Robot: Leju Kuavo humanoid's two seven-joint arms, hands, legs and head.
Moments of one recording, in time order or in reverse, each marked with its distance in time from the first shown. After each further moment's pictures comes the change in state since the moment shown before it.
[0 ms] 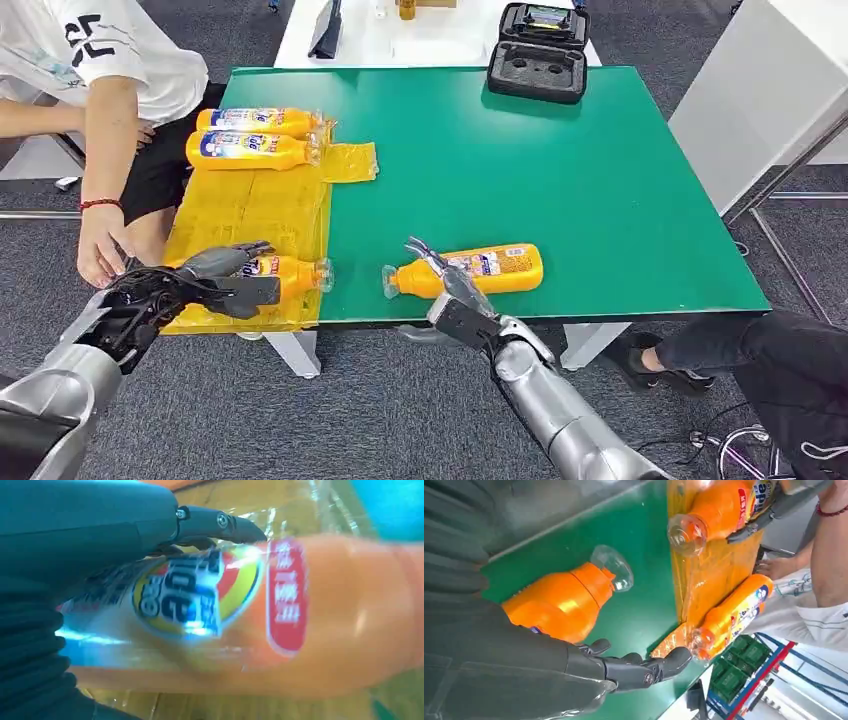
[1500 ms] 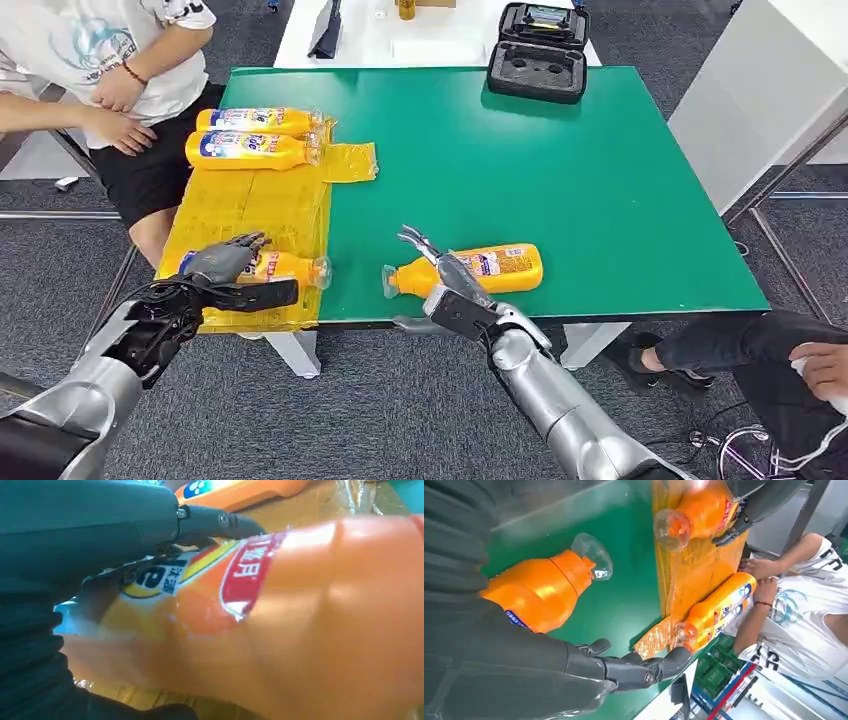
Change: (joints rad) left arm 0.048 -0.054 -0.002 -0.002 -0.116 0.226 0.228; right arm -0.047 0.003 0.026 -0.002 -0.008 0.006 -0.011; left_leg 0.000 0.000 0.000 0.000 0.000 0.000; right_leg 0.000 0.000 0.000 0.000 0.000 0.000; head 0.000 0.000
